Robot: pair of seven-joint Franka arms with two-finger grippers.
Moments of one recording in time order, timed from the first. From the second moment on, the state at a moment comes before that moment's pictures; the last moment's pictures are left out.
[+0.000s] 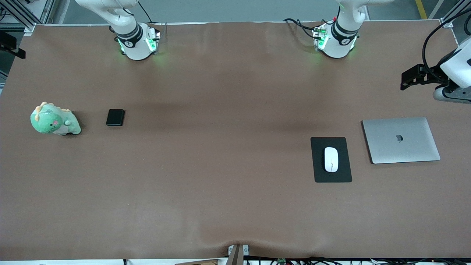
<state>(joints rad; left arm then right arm) 0.00 0.02 -0.07 -1.52 0.03 1.41 0.11 -0.02 0.05 -0.10 -1.19 0.04 1.06 -0.19</state>
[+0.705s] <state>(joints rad) 0.00 0.02 -0.07 -1.52 0.03 1.41 0.11 -0.07 -0.07 -0.07 -1.39 -0.01 1.22 -0.19</state>
